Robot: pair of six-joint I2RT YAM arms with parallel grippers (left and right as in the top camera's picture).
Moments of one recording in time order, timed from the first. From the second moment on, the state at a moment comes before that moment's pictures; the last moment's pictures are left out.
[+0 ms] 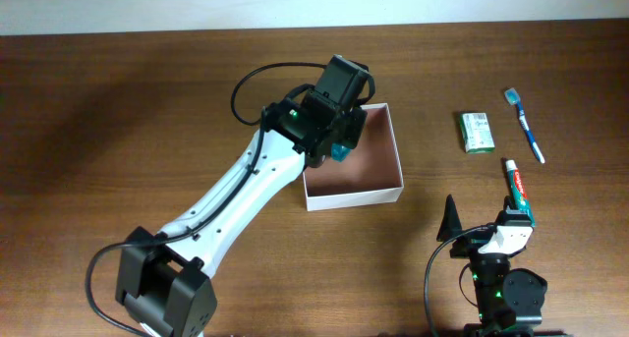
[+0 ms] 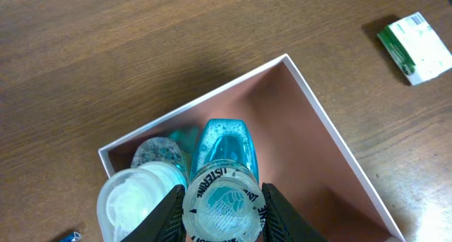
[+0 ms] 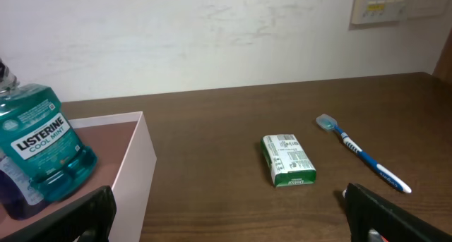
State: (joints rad) left arm -0.65 1.85 1.68 -0.73 -0.12 -0.21; right arm -0.04 0.01 0.01 -0.08 -0.01 0.08
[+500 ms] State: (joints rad) left arm -0.64 1.86 1.68 -0.70 -0.15 -0.21; right arm -0.04 0.01 0.01 -0.08 -0.01 0.08
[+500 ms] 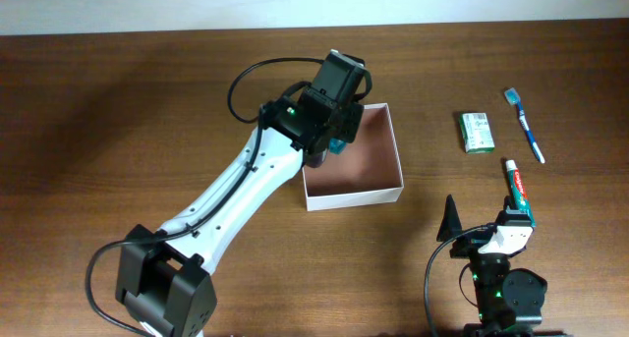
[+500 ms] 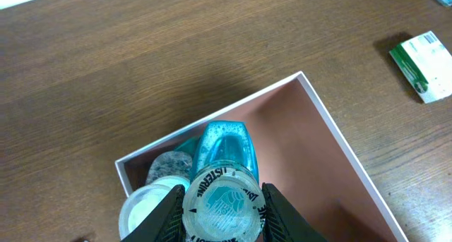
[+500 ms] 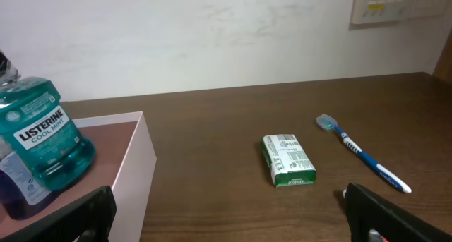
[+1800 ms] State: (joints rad) left arm -0.64 1.91 1.68 -0.66 -0.17 -0.21; right arm -0.04 0.01 0.01 -0.08 -0.01 0.08
